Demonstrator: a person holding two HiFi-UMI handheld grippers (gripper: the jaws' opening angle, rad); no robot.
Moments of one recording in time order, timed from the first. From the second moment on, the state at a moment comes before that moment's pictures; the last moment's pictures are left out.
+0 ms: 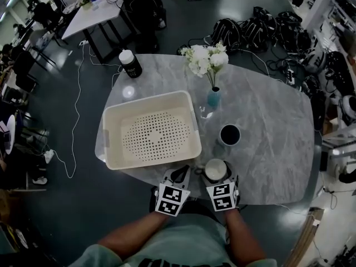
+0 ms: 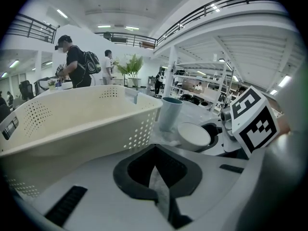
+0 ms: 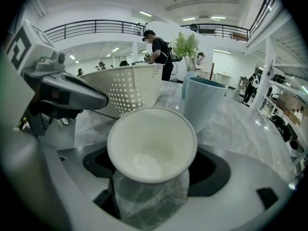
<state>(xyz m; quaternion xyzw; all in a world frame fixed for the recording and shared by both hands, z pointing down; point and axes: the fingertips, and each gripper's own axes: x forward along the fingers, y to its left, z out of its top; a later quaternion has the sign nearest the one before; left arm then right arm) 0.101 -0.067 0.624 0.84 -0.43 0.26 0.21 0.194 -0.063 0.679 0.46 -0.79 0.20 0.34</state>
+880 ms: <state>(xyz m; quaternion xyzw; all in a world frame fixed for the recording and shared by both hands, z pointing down) 0.119 -0.061 0.550 0.87 -0.42 0.19 0.20 0.213 -0.055 0.573 0.54 -0.78 0.19 0.27</state>
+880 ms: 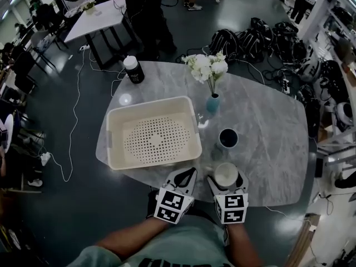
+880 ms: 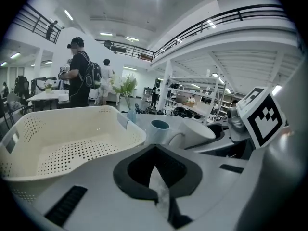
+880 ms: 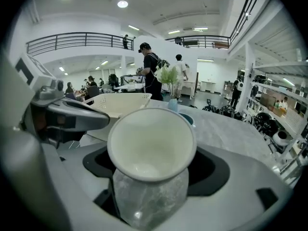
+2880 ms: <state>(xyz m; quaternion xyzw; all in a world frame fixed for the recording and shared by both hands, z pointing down) -0.217 -0.165 0.490 0.72 -0.65 0.11 0.21 -0.122 -0.200 0.533 0.32 -0.89 0.10 0.30</state>
